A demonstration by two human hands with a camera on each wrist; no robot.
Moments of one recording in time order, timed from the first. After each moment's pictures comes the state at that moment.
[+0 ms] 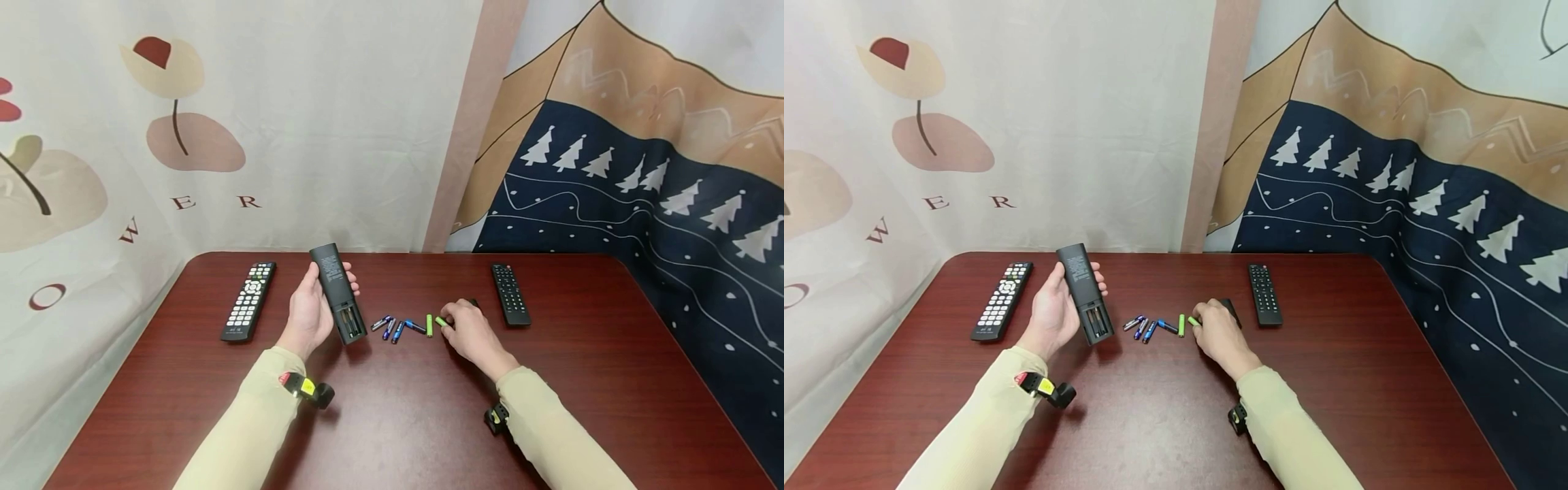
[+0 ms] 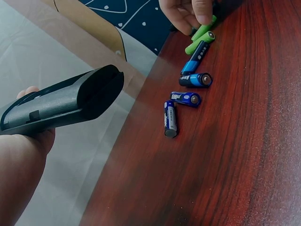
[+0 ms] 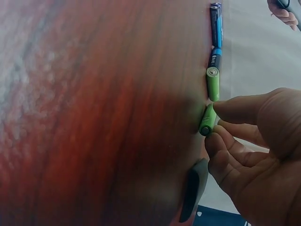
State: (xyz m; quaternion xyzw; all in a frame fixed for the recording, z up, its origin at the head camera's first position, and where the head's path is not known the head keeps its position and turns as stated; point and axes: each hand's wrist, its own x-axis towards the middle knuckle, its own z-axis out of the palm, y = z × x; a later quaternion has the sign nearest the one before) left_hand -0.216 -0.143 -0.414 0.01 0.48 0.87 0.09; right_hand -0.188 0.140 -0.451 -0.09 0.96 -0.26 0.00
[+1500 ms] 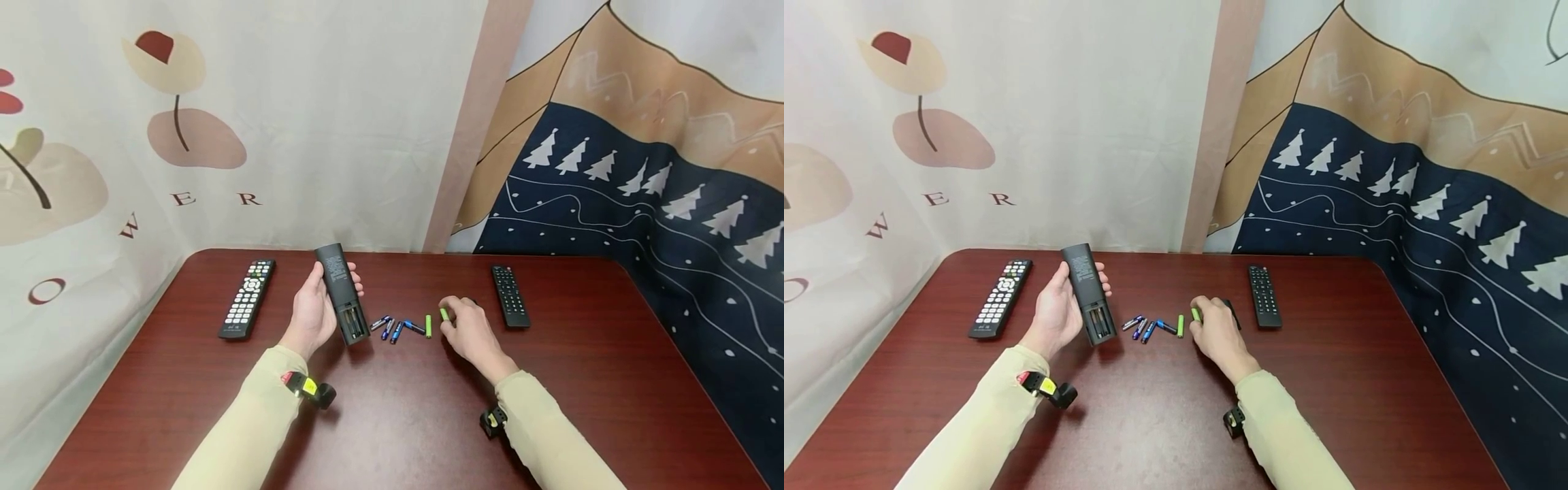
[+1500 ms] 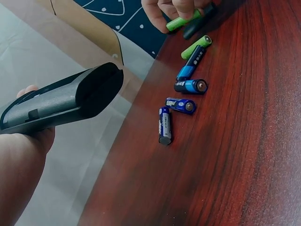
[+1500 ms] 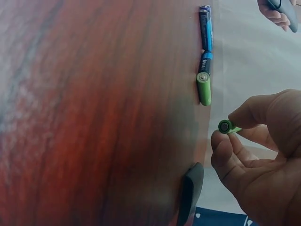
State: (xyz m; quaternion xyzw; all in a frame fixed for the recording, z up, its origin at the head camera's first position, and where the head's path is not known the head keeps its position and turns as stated) left_hand -0.216 -0.139 -0.417 0.01 0.49 0.87 0.10; right_hand -0.186 0.140 -0.450 -0.08 0.94 -0.32 -0.05
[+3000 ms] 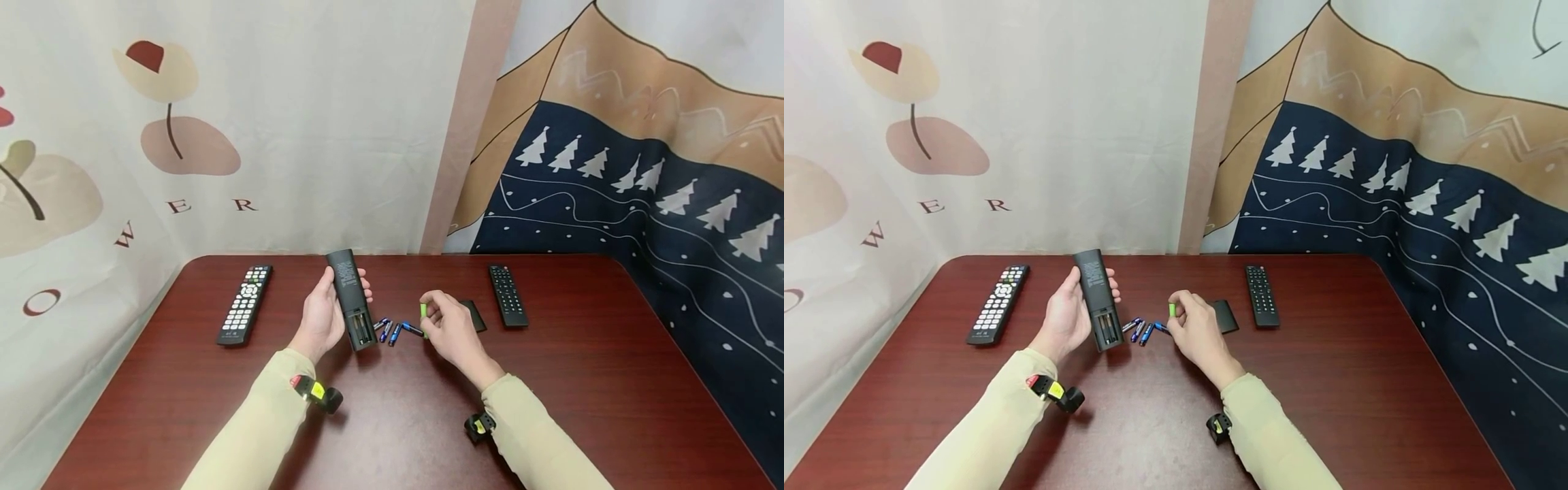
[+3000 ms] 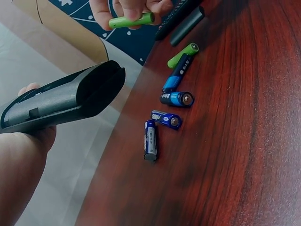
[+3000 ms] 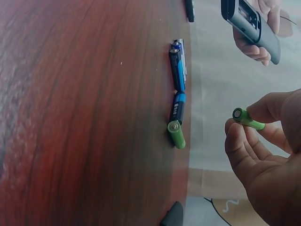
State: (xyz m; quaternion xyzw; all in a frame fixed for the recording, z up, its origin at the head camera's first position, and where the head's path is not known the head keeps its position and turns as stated) left_hand -0.218 -0.121 -0.421 0.01 0.51 0.85 0.13; right_hand -0.180 0.118 -0.442 -0.16 0.88 -0.42 -0.15
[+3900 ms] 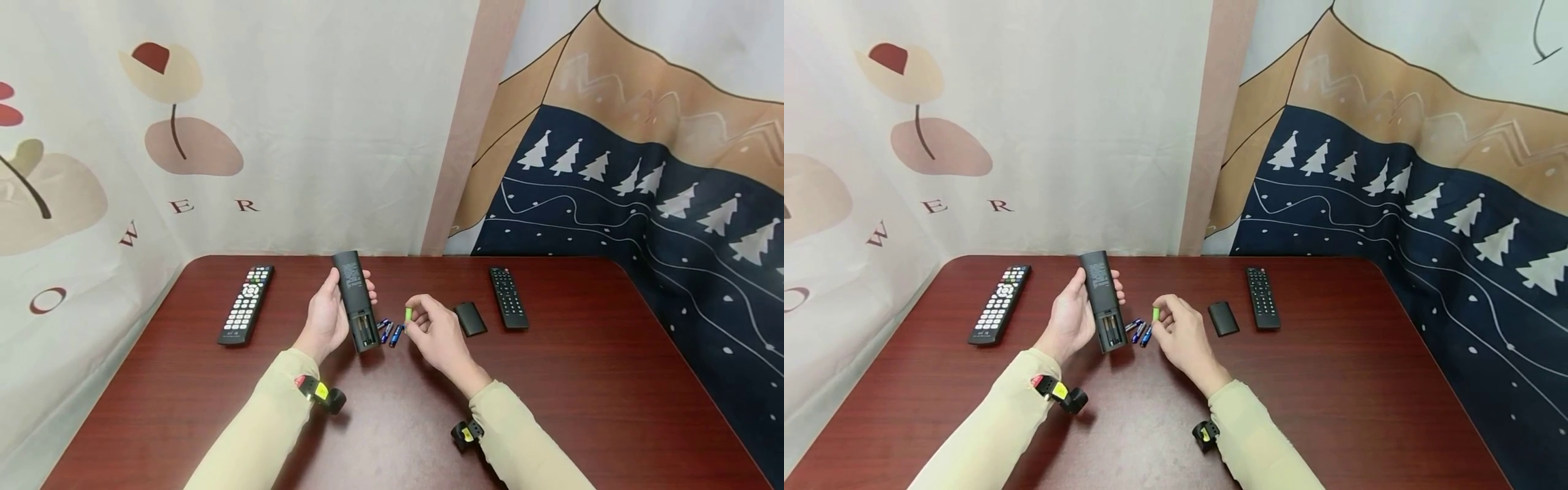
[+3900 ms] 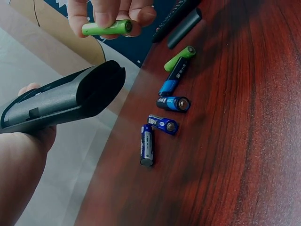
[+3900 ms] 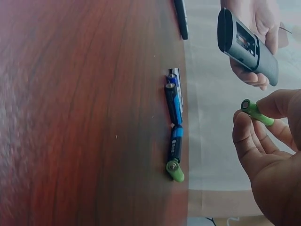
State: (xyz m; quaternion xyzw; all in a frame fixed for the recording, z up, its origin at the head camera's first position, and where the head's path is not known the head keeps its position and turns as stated) left_hand -0.217 -0.117 -0.421 0.02 0.49 0.86 0.13; right_hand -0.173 0.095 -0.442 -0.17 0.85 -0.47 -0.15
